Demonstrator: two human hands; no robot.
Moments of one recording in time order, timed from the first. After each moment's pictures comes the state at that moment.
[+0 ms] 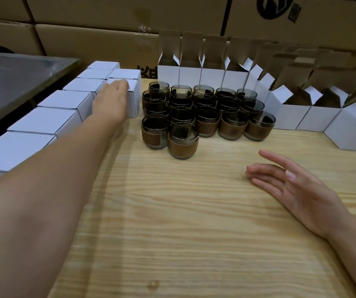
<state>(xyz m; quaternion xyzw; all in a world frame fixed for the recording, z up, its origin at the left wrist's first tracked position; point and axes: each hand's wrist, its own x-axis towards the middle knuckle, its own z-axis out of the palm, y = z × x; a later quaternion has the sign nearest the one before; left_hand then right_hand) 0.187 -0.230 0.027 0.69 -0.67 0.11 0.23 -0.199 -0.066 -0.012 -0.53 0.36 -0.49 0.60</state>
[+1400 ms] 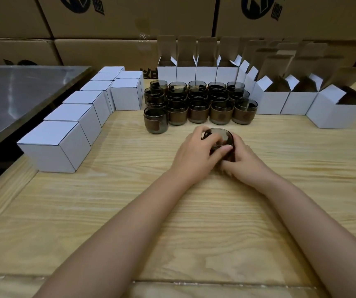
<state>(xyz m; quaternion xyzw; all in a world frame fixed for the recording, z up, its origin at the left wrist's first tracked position) 0.010 -0.061 -0.005 0.51 -0.79 -0.12 0.33 -0.140 -0.058 -0.007 -0.68 0.56 -0.31 0.35</state>
